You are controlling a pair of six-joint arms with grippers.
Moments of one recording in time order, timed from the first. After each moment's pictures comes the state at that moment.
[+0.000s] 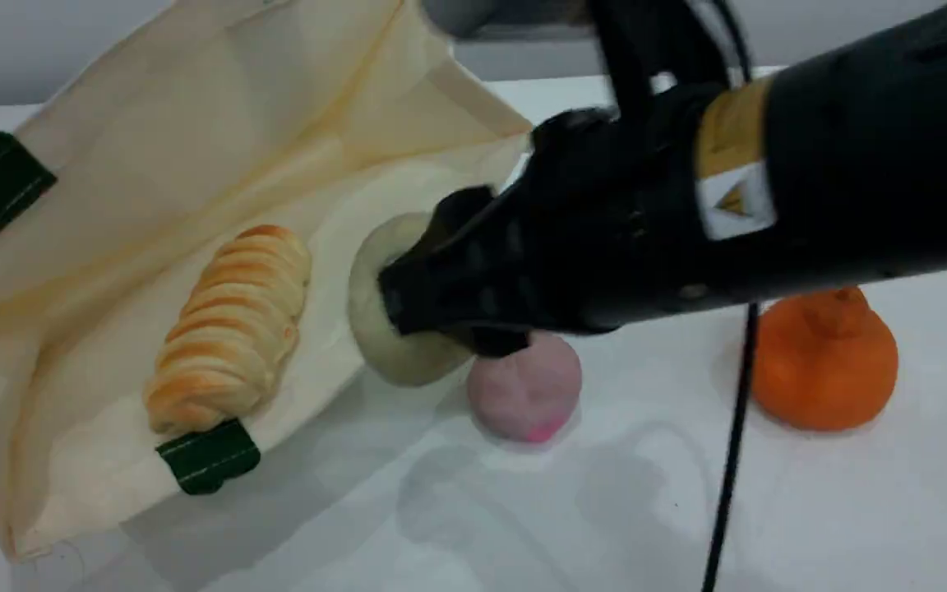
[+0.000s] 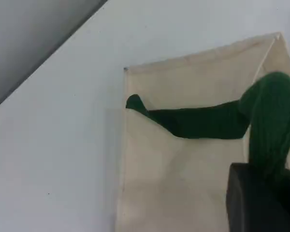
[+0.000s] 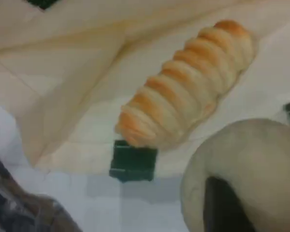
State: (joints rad) left arm -0.09 1.48 -1.63 -0.39 1.22 0.77; right arm 0.87 1.71 -0.62 -0.25 -0.41 0.56
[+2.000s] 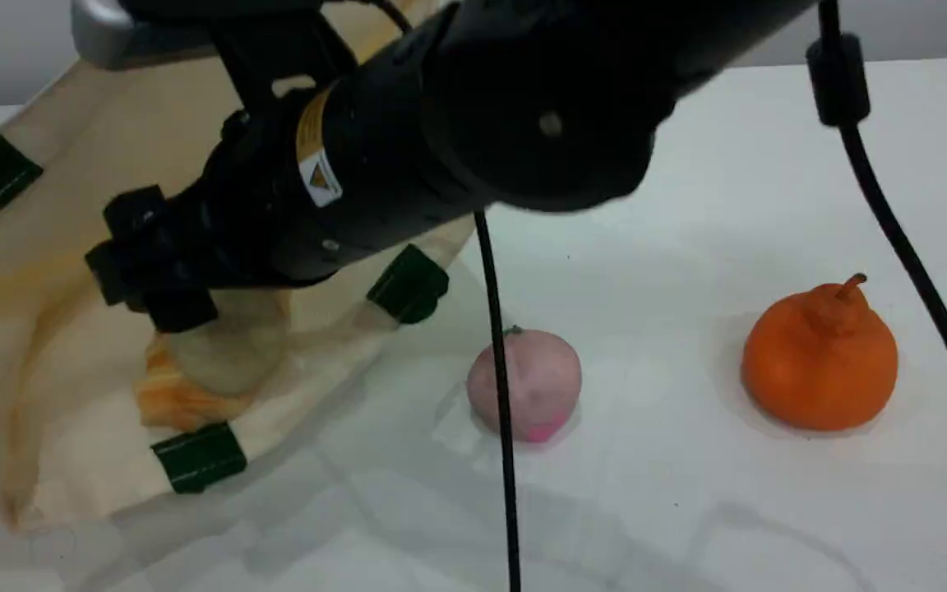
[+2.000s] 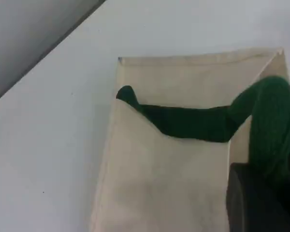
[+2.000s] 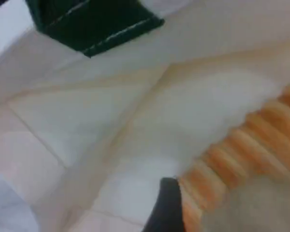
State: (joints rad) left arm -0.09 1.48 -1.63 -0.40 1.22 0.75; right arm 0.94 2.04 -1.14 -0.32 -0.19 0.56
